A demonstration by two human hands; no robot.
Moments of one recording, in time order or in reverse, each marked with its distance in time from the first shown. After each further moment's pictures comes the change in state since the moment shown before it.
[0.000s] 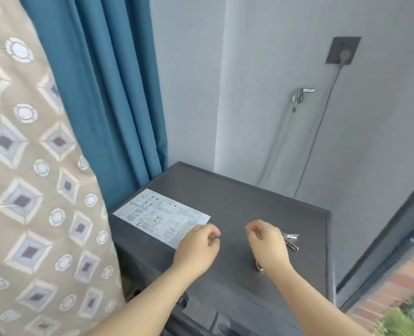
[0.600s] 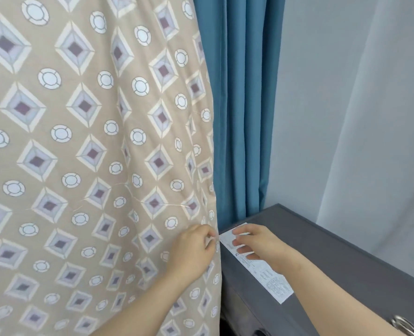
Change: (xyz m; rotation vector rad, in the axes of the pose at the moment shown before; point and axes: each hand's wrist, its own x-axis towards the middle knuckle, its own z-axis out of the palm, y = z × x) left_hand -0.075 -0.060 -0.169 0.252 0.541 -0.144; right_hand 0.000 -0.185 0.084 0.309 -0.857 -0.199
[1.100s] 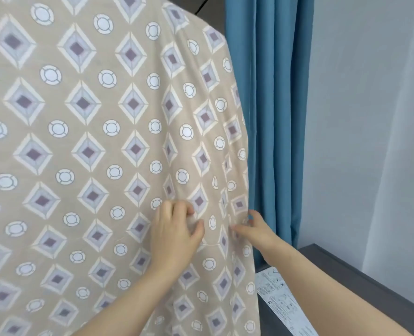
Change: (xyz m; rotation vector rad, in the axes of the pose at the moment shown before) left_hand 0.029 -0.011 -0.103 0.152 0.693 0.102; right_hand 0.052 -0.090 0.030 0.126 0.039 -0.232
